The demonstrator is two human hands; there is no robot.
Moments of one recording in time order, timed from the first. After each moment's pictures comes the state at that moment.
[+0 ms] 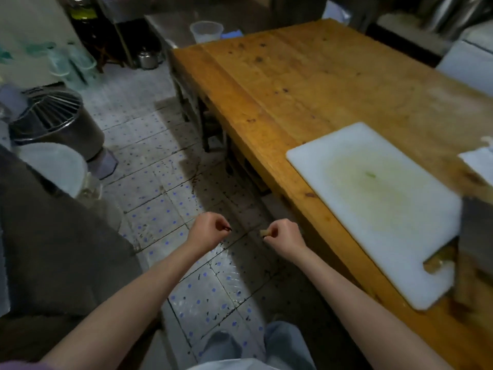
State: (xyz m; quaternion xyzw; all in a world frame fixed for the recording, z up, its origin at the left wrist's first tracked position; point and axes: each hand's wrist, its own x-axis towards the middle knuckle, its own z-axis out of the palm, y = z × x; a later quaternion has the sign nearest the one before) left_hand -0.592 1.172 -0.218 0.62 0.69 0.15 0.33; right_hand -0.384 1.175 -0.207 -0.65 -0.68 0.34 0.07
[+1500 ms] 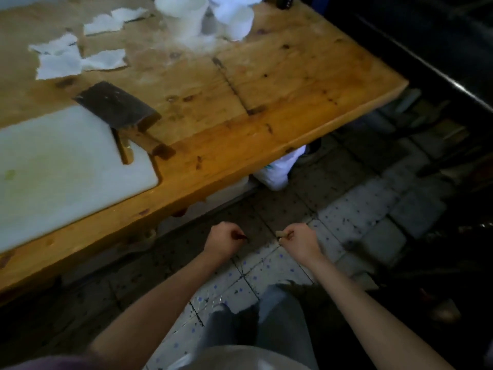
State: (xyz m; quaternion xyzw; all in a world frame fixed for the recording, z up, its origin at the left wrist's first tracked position) left_hand -0.296 0.967 -0.274 0.91 0.04 -0.22 0.35; right_hand -0.288 0.761 -0.243 -0.92 0.06 0.25 0.28
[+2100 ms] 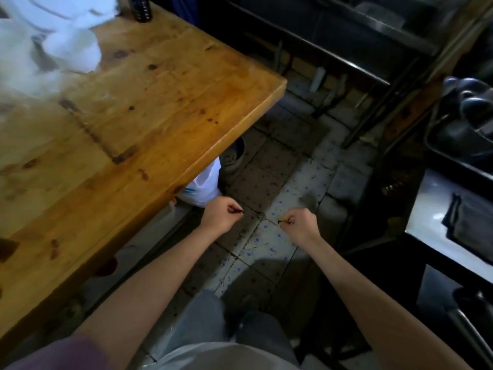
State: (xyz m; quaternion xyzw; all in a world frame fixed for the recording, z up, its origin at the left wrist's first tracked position) left_hand -0.127 0.744 -0.255 0.90 -0.11 -0.21 0.37; right_hand -0.207 0.550 -0.230 -0.90 0.24 0.15 0.33
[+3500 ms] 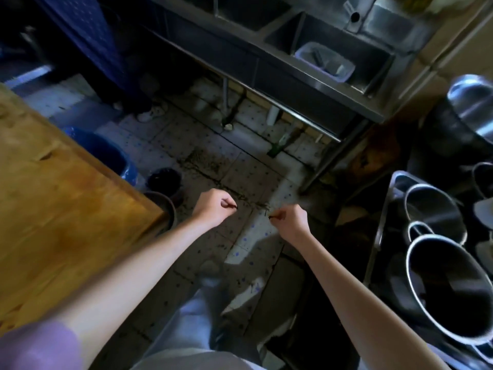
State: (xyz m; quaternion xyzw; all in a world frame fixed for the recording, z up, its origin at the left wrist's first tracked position) left_hand 0.217 0.364 -0.234 0.90 -0.15 -0.21 0.36; right_hand 0.126 0.179 -0.227 -0.90 0.29 0.10 0.32
